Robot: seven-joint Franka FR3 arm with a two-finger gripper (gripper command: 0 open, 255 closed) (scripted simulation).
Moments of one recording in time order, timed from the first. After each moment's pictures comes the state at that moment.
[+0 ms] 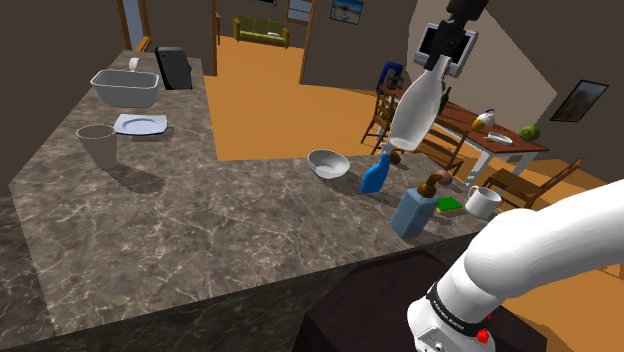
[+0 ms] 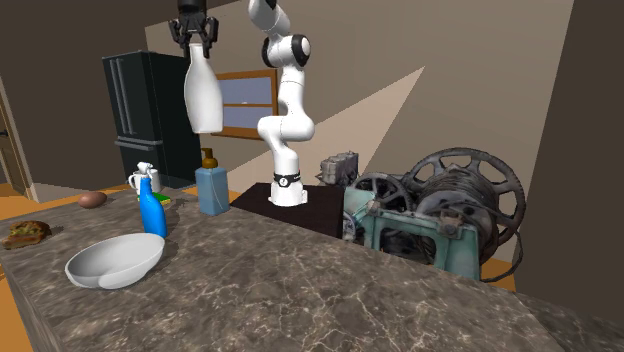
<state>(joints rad) -0.11 -0.47 -0.24 -1.75 -0.05 1.36 -0.40</state>
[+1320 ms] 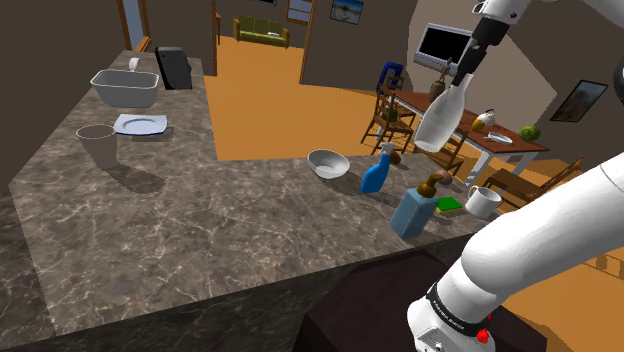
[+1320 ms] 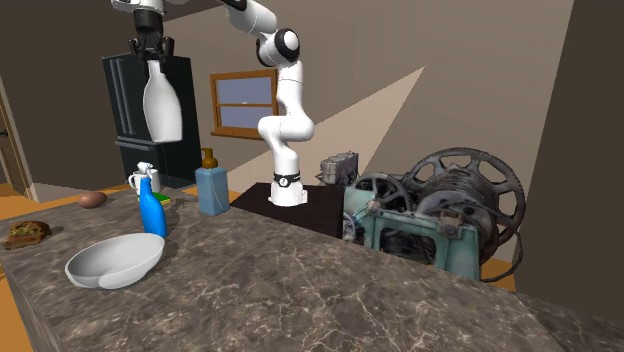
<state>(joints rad) -0.18 -0.31 -0.54 -1.66 -0.07 1.44 -0.77</state>
